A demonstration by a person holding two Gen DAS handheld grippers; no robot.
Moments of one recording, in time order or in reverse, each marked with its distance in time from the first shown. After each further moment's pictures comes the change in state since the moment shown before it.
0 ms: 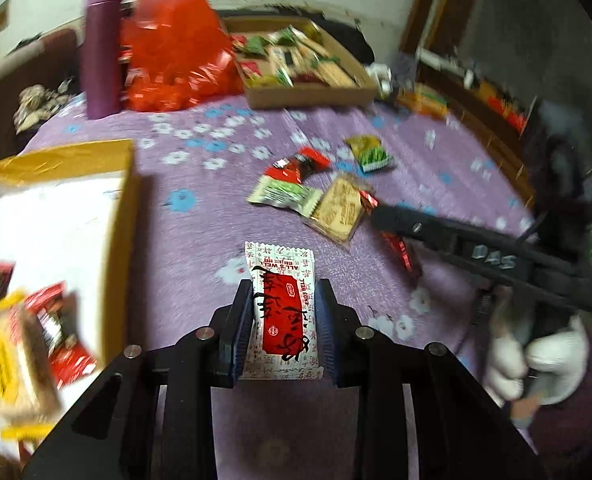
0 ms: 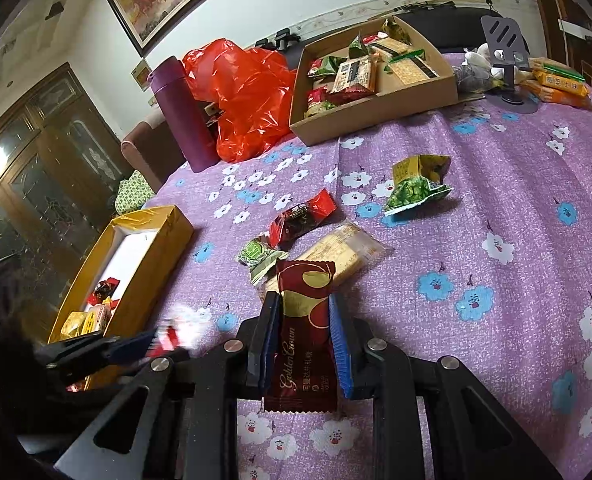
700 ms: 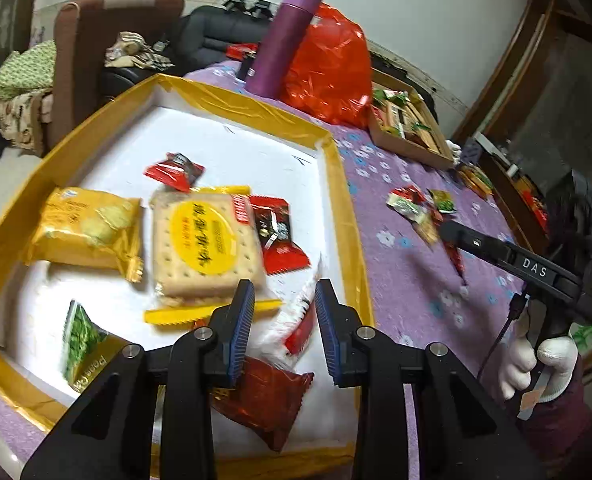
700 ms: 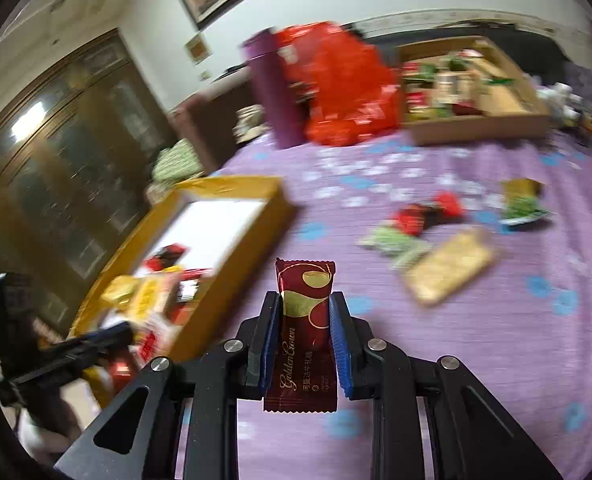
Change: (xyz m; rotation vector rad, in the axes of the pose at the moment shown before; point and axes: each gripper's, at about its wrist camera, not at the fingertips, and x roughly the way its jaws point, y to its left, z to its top) left arm -0.087 0.121 -0.073 -0.308 -0.098 0.051; right arm -0.001 0.102 -0.014 -0.170 0.042 0.125
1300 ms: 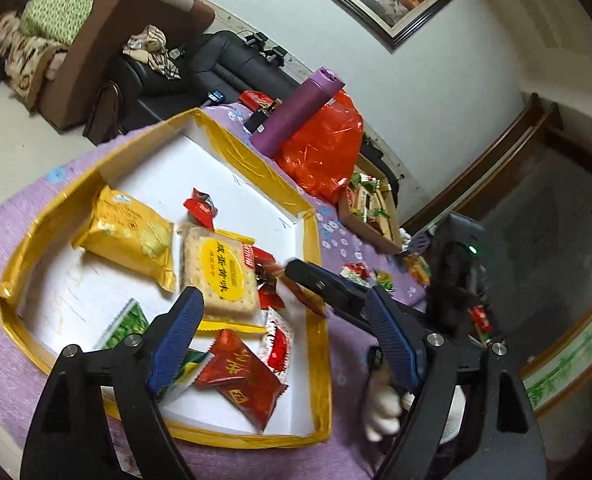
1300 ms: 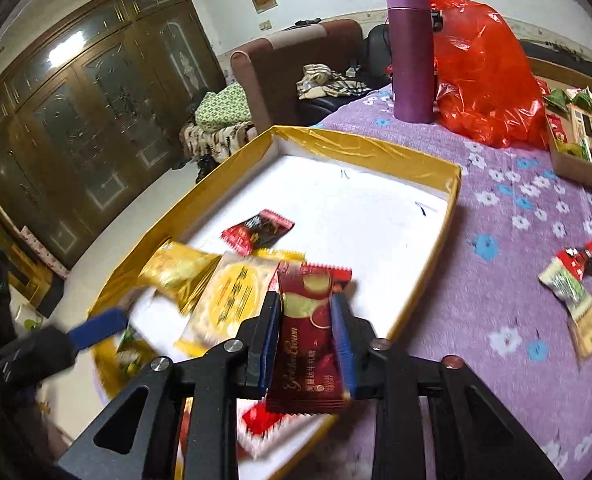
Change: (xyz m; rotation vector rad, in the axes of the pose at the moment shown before) left arm -0.054 0.058 -0.001 -0.280 -0.191 -0.245; right arm 0.084 0.123 0.007 -0.195 0.124 0.047
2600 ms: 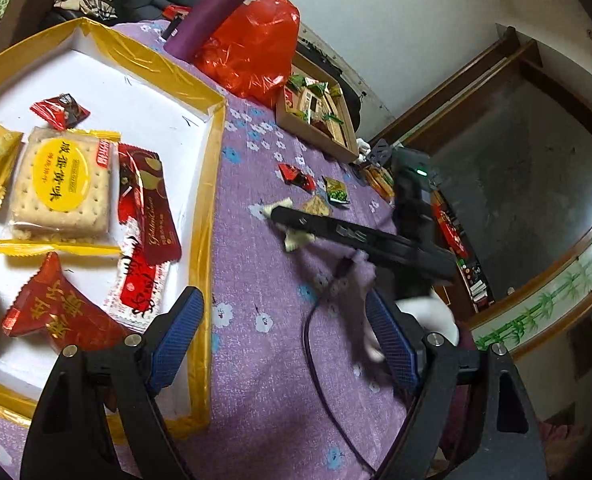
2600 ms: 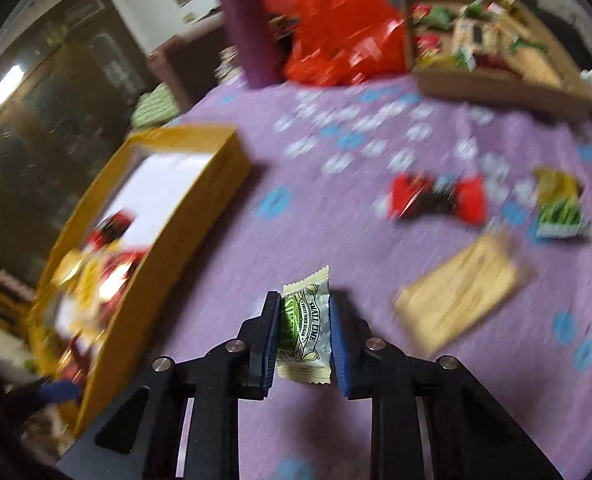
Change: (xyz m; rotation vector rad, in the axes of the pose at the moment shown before) left arm 0.071 -0.074 -0.048 0.097 0.291 -0.101; right arm -0.034 -0.147 -0.031 0.185 0.122 -0.066
